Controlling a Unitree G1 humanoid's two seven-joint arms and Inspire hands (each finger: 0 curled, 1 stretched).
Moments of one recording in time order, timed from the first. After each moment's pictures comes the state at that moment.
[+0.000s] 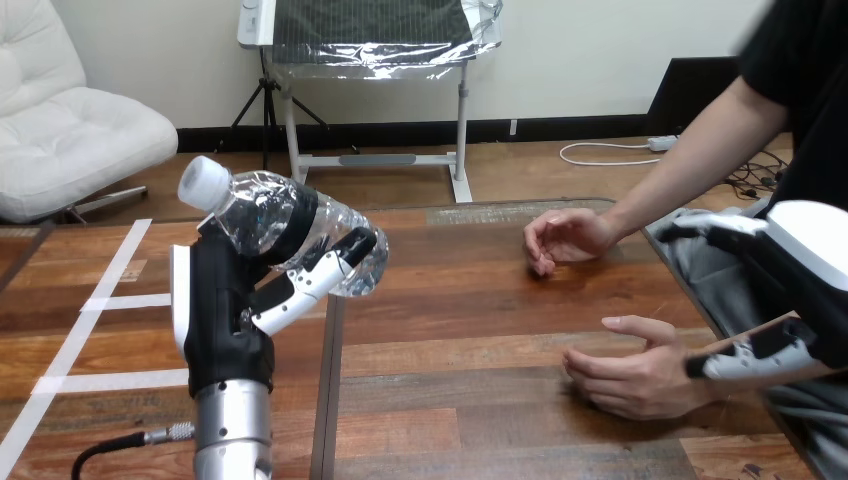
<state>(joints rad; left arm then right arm) 0.04 -0.05 0.00 0.06 0.04 -0.36 0.18 0.11 -0.79 -0.21 -0.23 -0.49 -0.10 0.43</state>
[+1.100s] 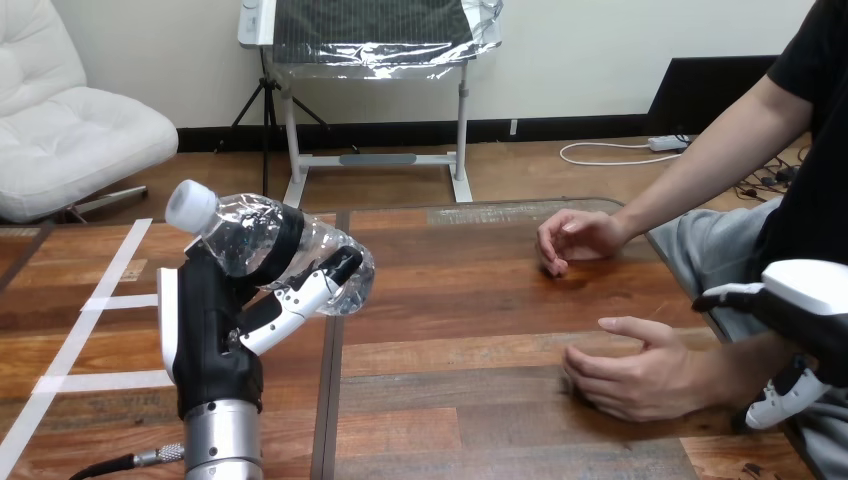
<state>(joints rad) 0.07 -0.05 0.01 0.06 0.04 -0.36 0.17 -0.07 -0.89 -0.02 0.05 -0.62 -0.10 0.58</state>
